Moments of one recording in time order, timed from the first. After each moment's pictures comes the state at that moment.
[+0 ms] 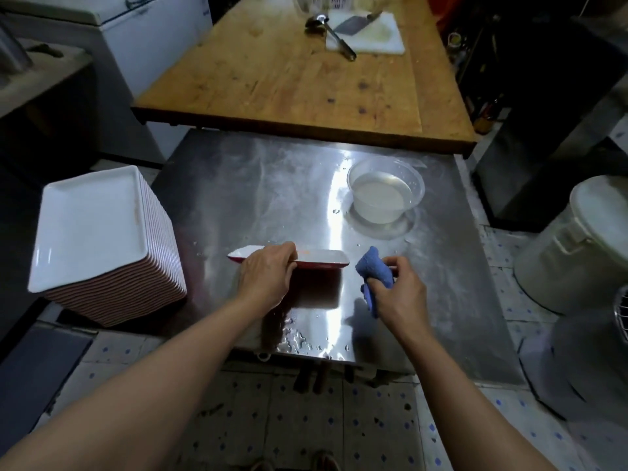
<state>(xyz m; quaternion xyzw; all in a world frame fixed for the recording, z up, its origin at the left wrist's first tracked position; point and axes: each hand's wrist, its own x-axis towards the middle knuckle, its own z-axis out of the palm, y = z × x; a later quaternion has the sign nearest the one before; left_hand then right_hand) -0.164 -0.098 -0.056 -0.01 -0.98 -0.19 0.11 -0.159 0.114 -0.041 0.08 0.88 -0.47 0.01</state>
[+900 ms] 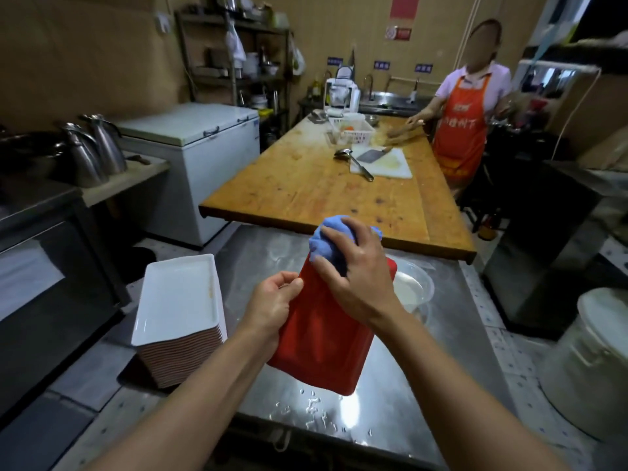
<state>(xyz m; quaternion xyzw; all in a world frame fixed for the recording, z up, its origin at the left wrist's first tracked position) -0.114 -0.116 0.110 0.16 -0.58 -0.79 0.09 -0.164 0.006 0.142 -0.27 0.87 -0.36 -0.19</state>
